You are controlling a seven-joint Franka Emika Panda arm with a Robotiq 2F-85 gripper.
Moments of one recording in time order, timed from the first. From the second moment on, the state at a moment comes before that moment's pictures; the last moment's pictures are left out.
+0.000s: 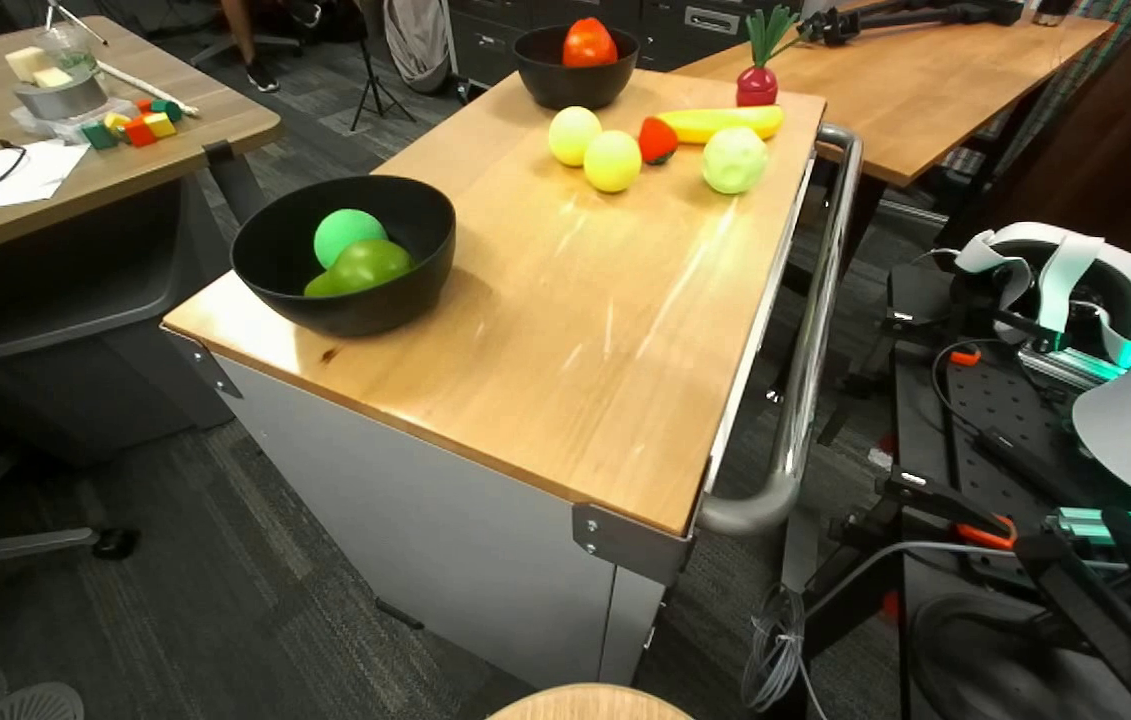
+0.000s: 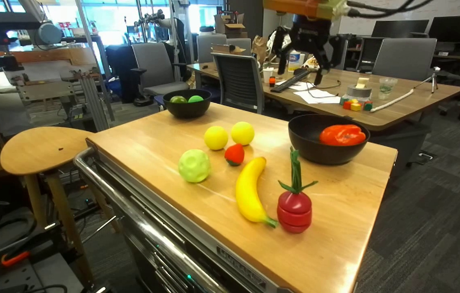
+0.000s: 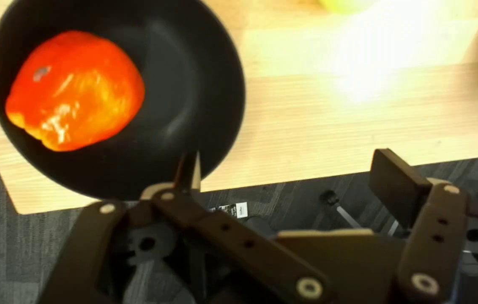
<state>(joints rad) -0.25 0.57 -0.08 -1.24 0.17 1.82 -0.31</state>
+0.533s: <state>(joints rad) -0.12 0.42 -0.03 -1.52 0.05 1.77 -0.32</state>
